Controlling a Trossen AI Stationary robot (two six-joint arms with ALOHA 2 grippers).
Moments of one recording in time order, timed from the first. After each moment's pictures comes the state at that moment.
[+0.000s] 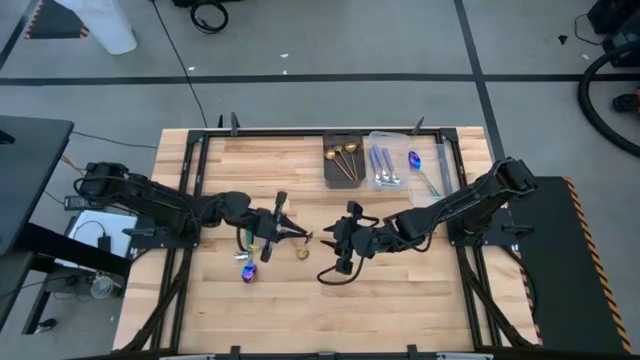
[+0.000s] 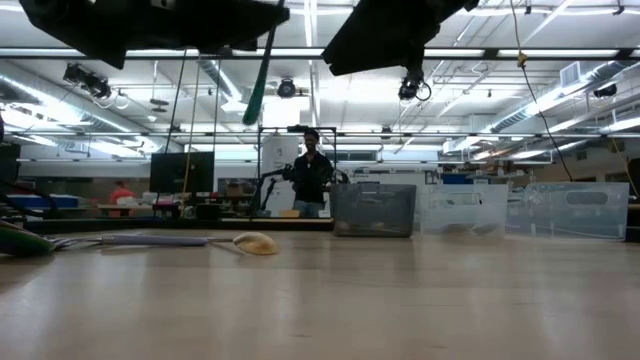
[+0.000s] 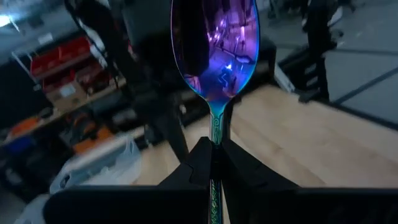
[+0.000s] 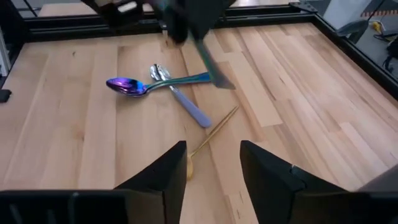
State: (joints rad) left arm -0.12 1.31 0.52 0.75 0.11 0.42; right arm 0.34 1.62 1.09 -0.08 0.51 0.28
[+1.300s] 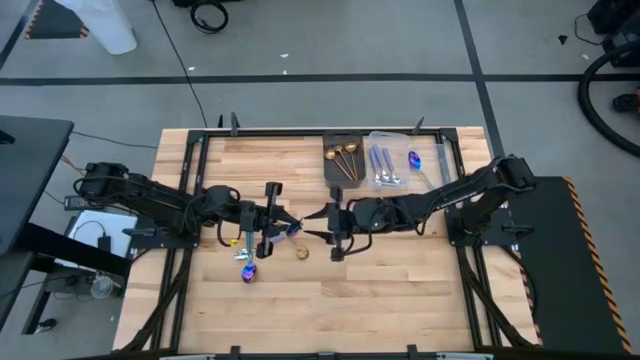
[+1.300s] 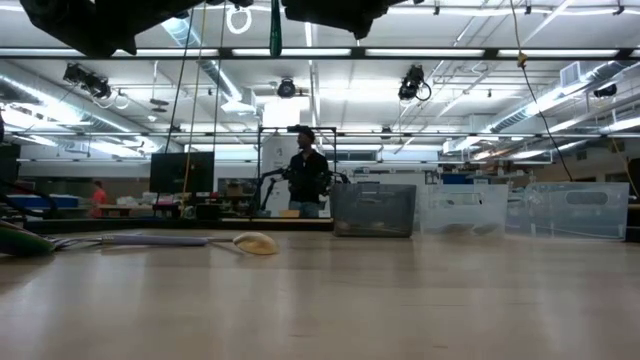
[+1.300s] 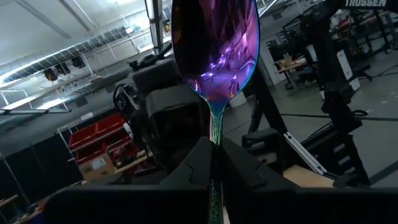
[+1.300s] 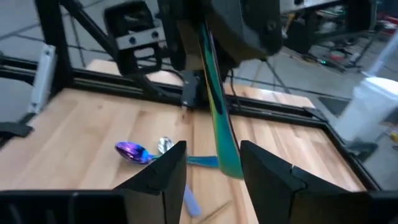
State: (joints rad) left arm -0.11 1.31 0.52 1.10 0.16 0.41; right arm 0.21 1.60 1.09 0.26 0.26 -0.13
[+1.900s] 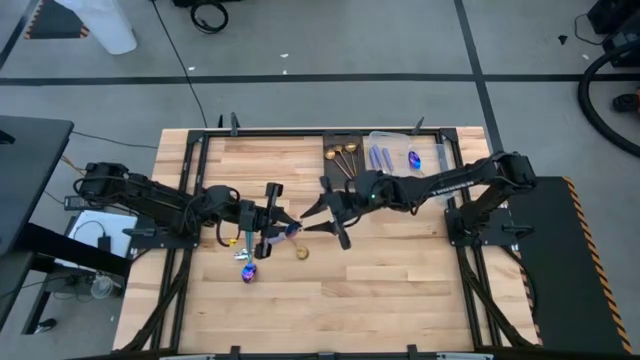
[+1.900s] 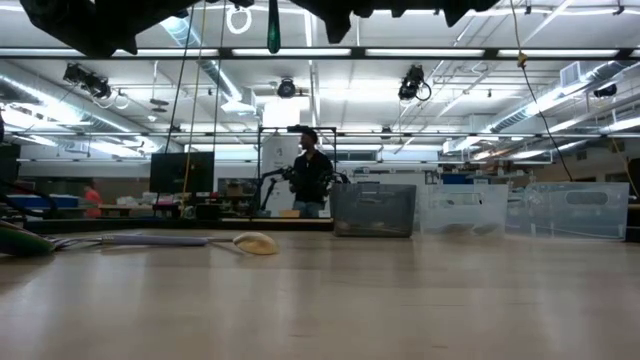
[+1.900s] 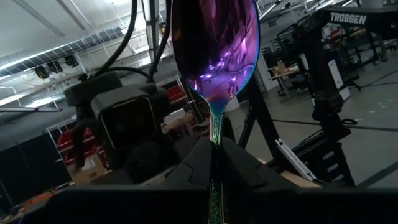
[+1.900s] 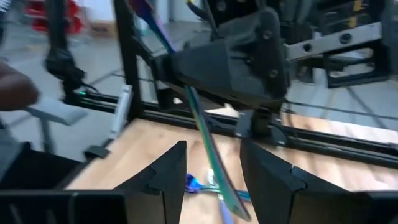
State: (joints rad) left arm -0.11 1.31 0.52 1.11 0.18 0.37; right arm 0.05 1.59 1.09 0.35 -0.24 -0.08
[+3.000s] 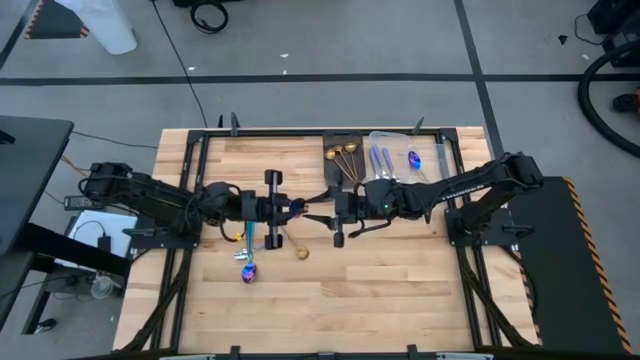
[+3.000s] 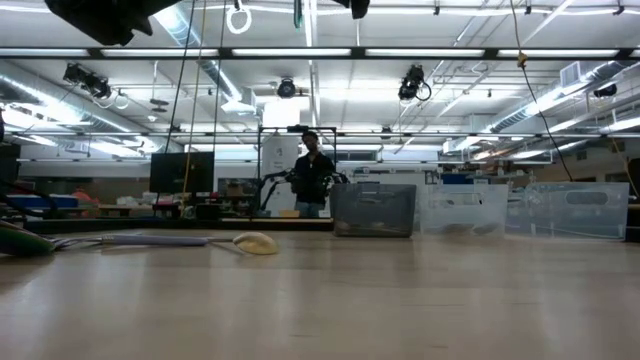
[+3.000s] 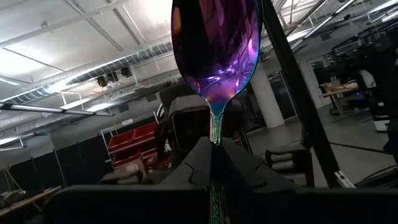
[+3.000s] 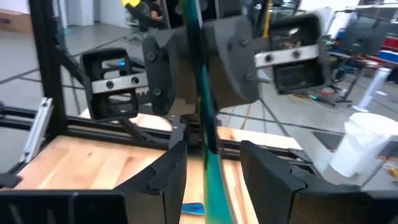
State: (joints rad) left arm -0.11 1.35 0.61 1.19 0.00 0.36; right arm 0.15 1.54 1.09 0.37 0.17 -0.18
